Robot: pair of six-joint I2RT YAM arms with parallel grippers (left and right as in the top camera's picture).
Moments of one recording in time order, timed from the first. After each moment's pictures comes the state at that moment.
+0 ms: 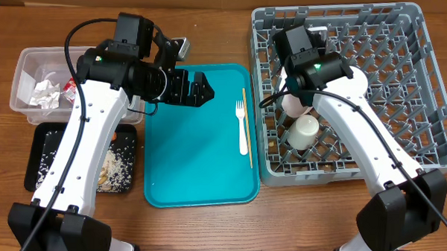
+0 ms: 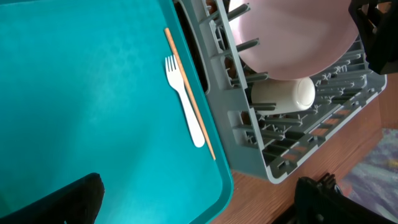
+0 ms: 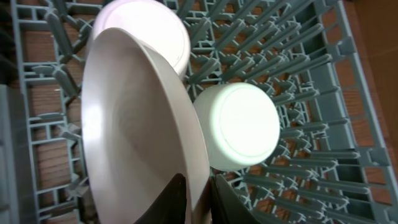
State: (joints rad) left arm -0.17 1.64 1.61 -1.12 0.55 -0.10; right arm 0.40 1.80 1.63 -0.99 0.60 0.30
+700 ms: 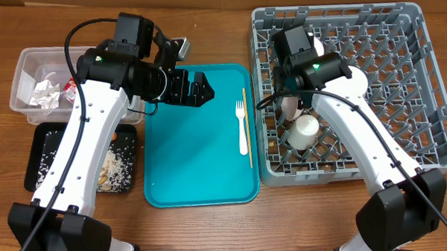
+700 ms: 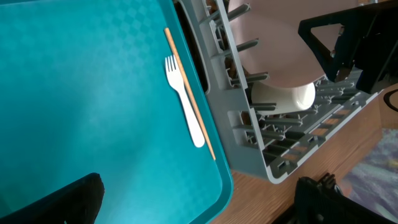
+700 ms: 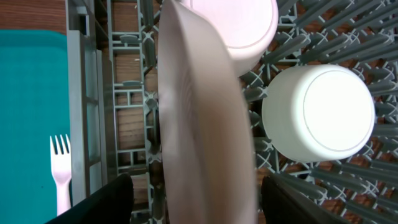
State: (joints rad) left arm -0.17 1.64 1.61 -1.12 0.55 -0.10; right arm 0.40 1.80 1.63 -0.99 0.35 0.30
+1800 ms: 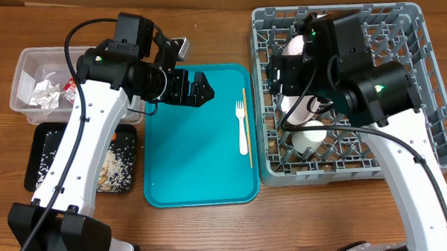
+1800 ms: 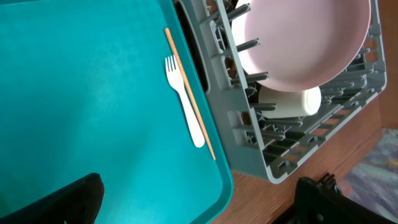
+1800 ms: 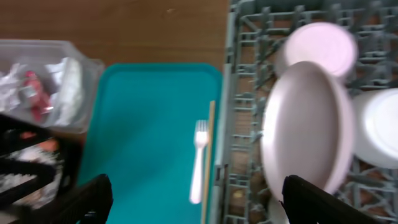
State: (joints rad) left arm -0.17 1.64 1.61 -1.12 0.55 -0.10; right arm 0.40 1.56 1.81 -1.14 -0.07 0.30
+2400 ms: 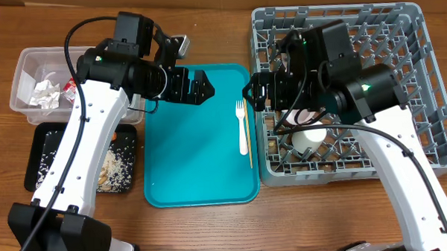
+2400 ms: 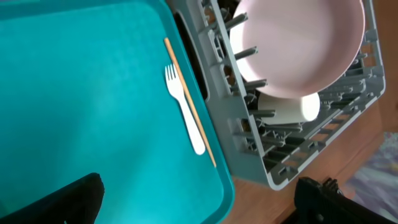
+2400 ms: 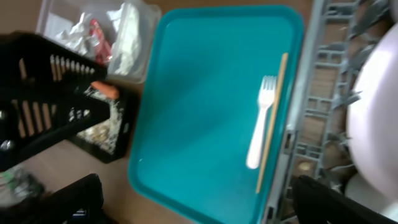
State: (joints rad) left arm -0.17 1.64 1.61 -1.09 0.55 -0.10; right arm 0.40 1.56 1.71 -1.13 -0.37 0.31
